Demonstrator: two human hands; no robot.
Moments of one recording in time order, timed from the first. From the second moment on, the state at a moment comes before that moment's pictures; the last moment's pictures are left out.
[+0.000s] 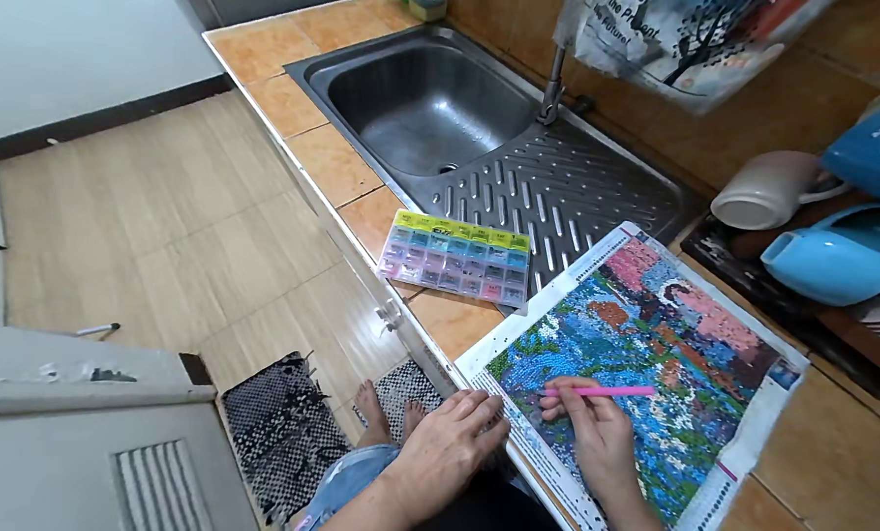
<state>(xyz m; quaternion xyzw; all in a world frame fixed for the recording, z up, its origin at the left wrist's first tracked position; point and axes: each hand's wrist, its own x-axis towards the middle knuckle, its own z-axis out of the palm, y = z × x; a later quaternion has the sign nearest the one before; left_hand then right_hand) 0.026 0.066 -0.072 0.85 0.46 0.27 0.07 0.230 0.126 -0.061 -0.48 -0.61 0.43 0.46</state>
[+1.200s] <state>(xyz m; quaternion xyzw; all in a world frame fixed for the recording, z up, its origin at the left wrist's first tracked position) 0.026 0.067 -0.073 0.84 0.45 0.28 0.10 0.223 0.136 -0.047 -0.47 -0.53 0.51 0.48</state>
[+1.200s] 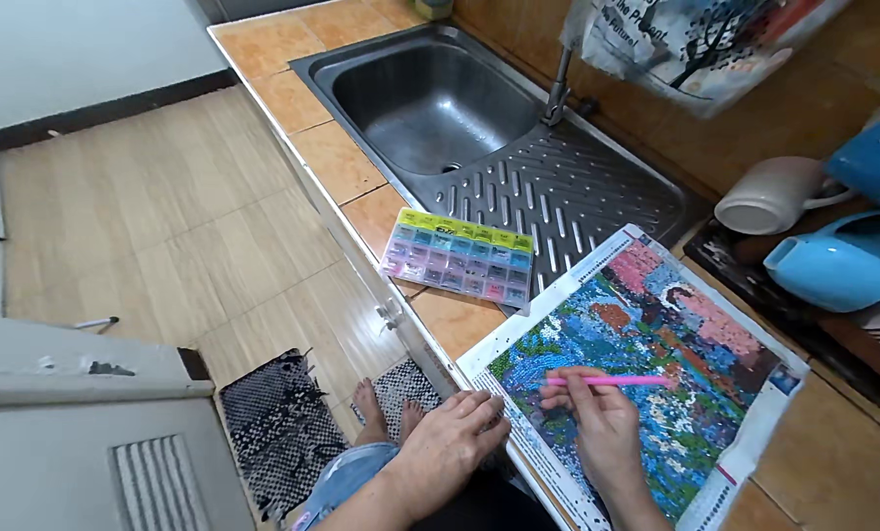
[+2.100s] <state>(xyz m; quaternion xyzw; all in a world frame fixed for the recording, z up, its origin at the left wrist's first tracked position) 0.024 0.063 -0.072 0.84 0.45 0.28 0.13 0.202 0.165 -0.034 -0.49 -0.62 0.45 0.42</state>
